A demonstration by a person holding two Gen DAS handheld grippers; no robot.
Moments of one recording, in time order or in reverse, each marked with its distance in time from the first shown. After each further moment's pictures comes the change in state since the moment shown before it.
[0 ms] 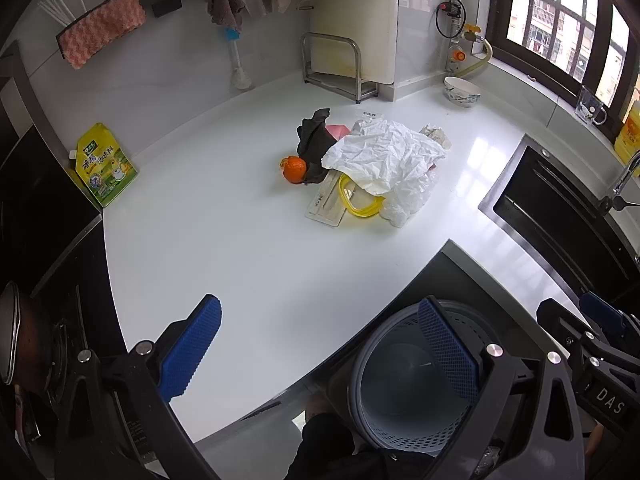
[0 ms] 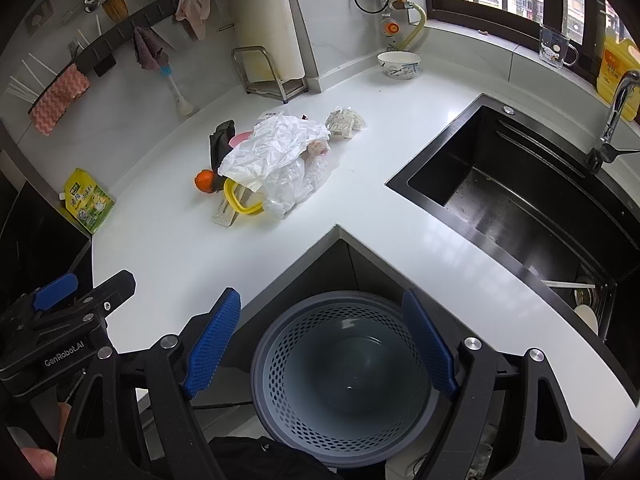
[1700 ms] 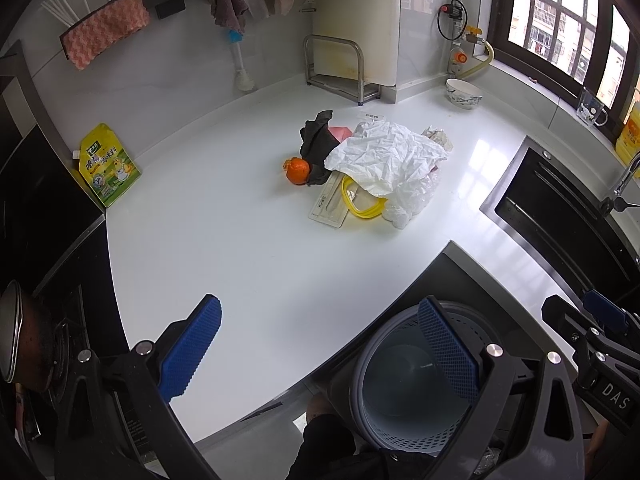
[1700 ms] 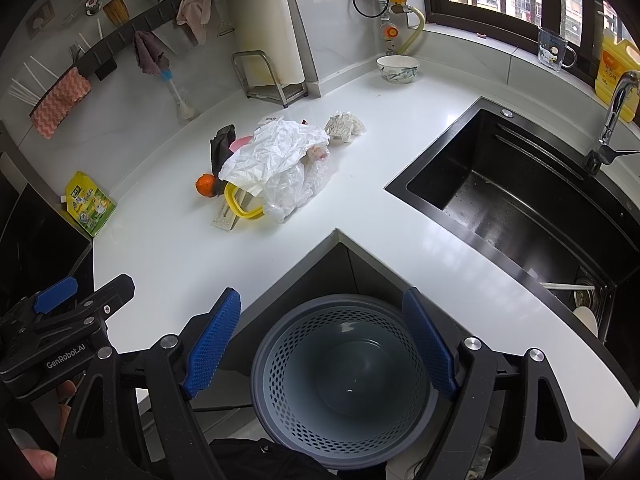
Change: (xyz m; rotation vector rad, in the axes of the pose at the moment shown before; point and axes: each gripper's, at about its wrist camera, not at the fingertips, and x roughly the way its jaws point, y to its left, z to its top) left arm 0.001 0.002 -0.002 0.000 -0.009 0.006; right arm -0.003 0.000 0.002 0.000 -0.008 -0.002
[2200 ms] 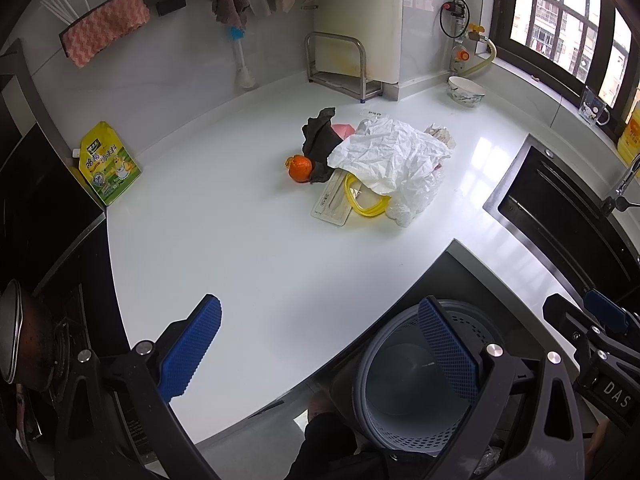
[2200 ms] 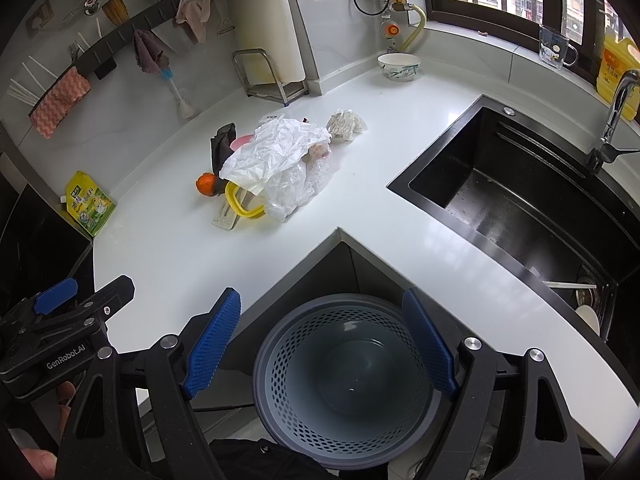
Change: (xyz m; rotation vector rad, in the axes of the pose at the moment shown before) left arm 0.002 0.005 -0.003 0.001 0.006 0.003; right arm 0.002 0.002 0.003 0.007 0.004 0.004
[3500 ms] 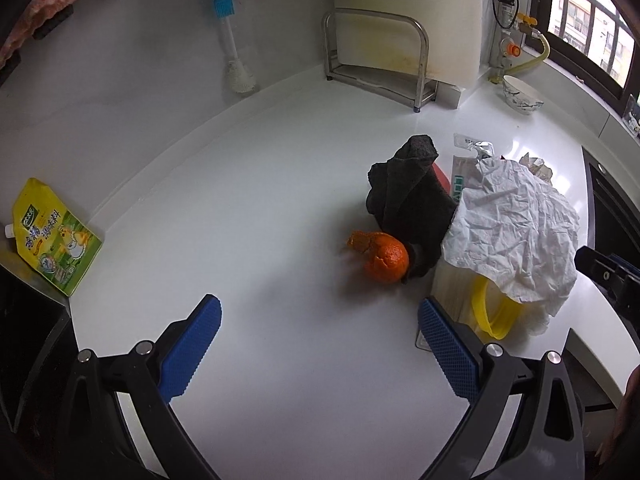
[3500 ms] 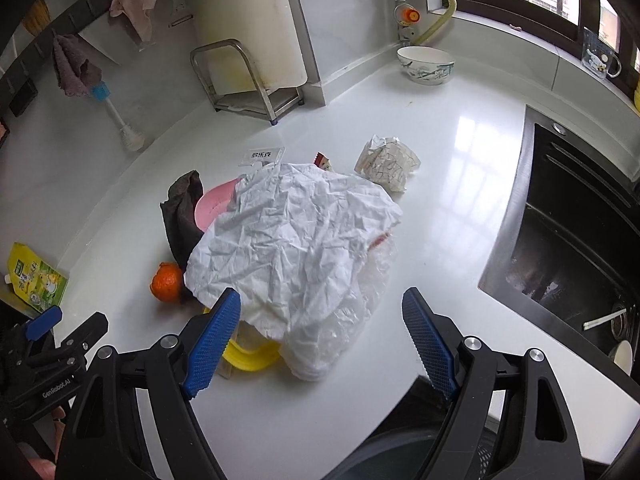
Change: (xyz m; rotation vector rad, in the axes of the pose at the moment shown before) left arm 0.183 0.094 0.135 0.095 0.030 -0.034; right arm 0.179 0.058 0.136 0.090 -0.011 -0.085
